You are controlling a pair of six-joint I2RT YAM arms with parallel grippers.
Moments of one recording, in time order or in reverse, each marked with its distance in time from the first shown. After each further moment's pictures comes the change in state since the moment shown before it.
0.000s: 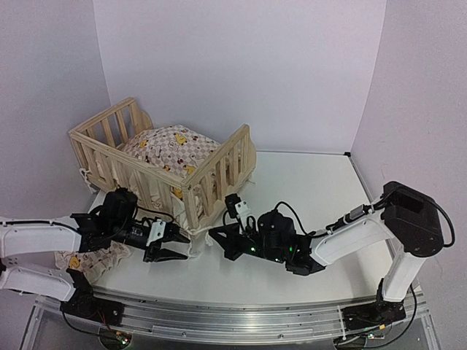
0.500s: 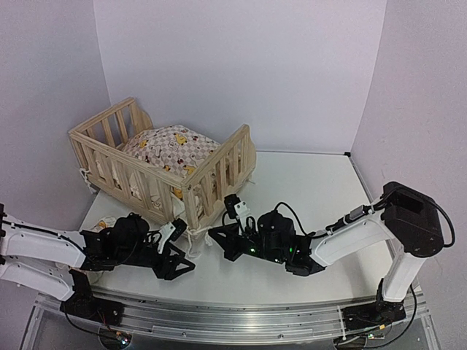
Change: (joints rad) left arm -0.249 0.006 -0.137 0.146 -0.487 -1.020; right arm 0.006 0.000 0.000 0.008 0.009 -0.026
